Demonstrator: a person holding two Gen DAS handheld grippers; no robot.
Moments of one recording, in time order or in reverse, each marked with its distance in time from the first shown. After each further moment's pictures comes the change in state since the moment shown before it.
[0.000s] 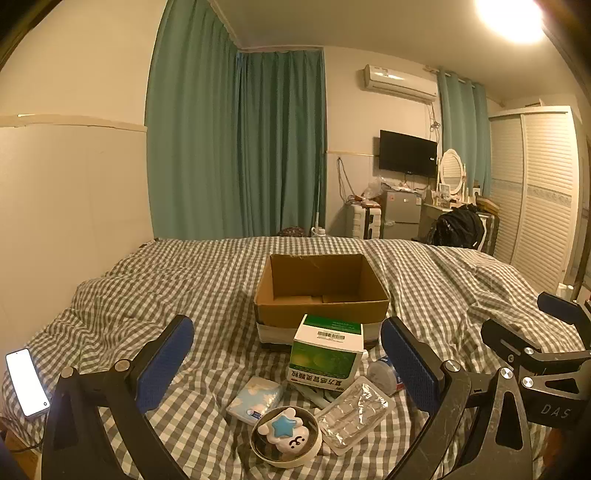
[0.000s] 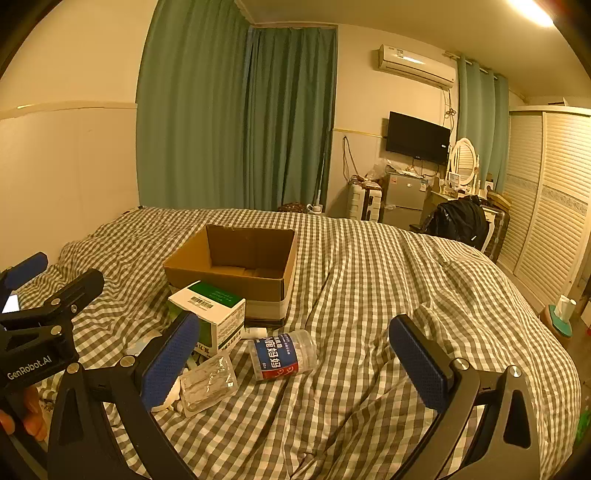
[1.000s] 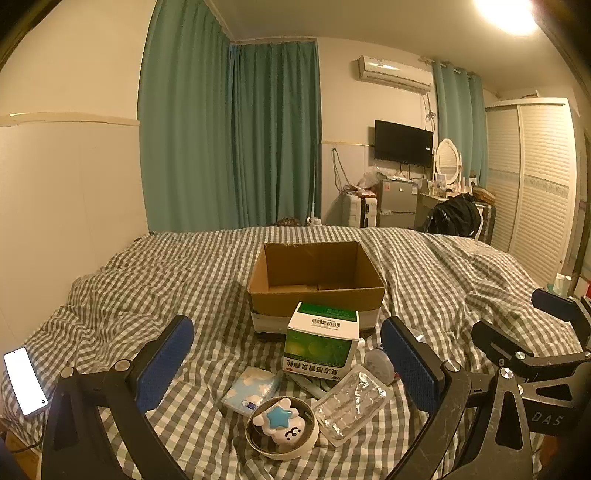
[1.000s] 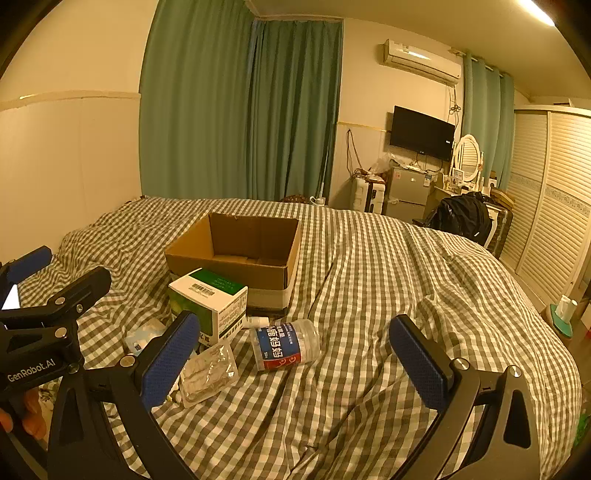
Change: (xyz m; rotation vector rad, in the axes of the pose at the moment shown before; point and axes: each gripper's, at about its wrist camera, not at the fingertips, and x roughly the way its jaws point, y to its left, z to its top) left arm 0.005 -0.007 -0.007 0.020 0.039 -0.014; right arm 0.009 0.003 -0.010 -0.012 0.037 0.011
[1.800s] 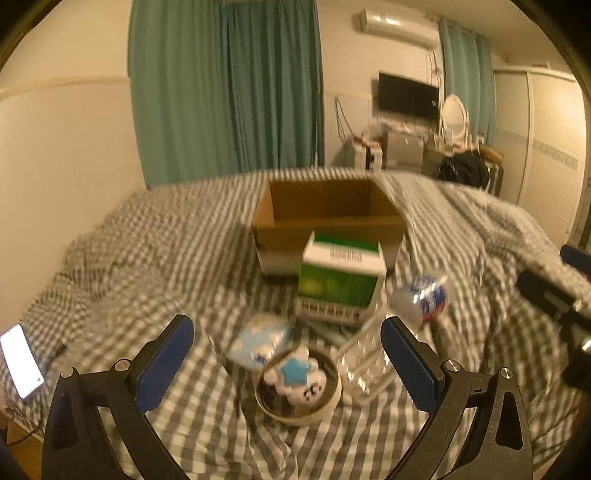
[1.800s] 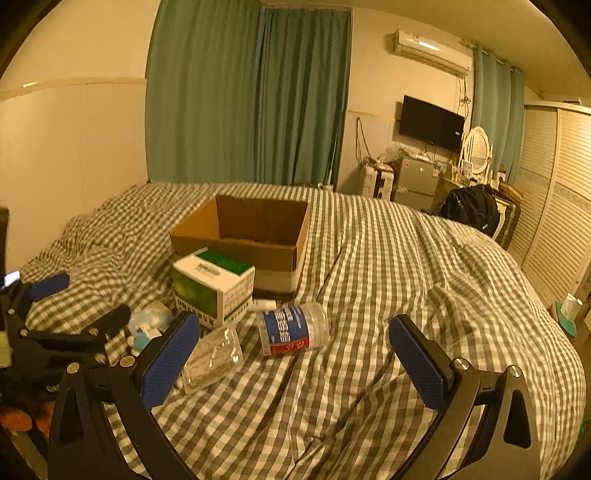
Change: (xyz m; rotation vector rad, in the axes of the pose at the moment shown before) left arm 0.049 0.010 -0.047 0.035 0.222 0.009; right arm 0.019 0.005 -0.014 -0.019 0.074 0.025
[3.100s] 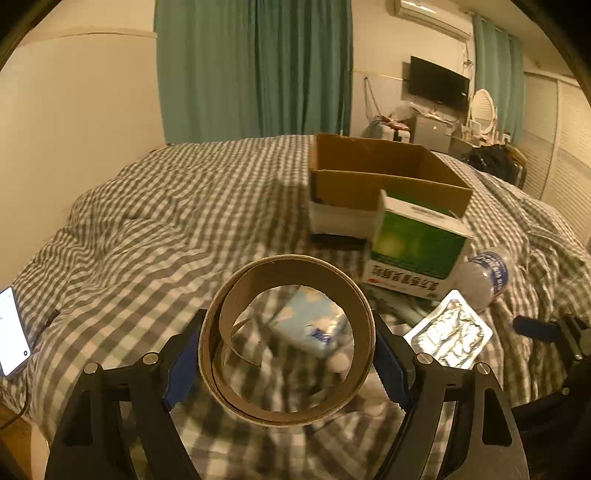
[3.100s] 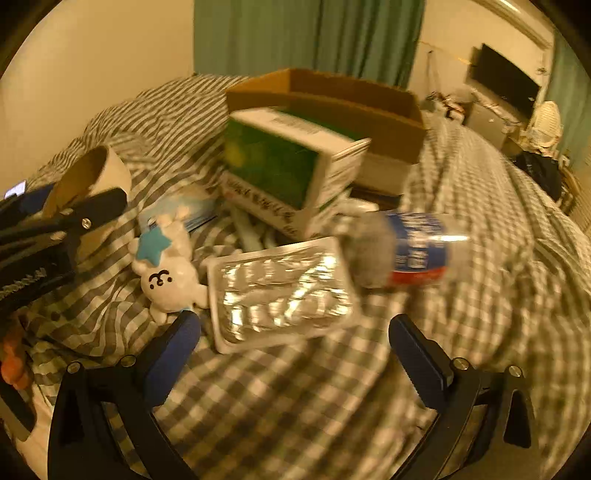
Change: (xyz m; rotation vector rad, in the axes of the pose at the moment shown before) left arm 0.048 0.056 -0.027 -0.090 0.072 0.054; right arm 0.119 0.077 -0.052 -0.136 0.341 0.204
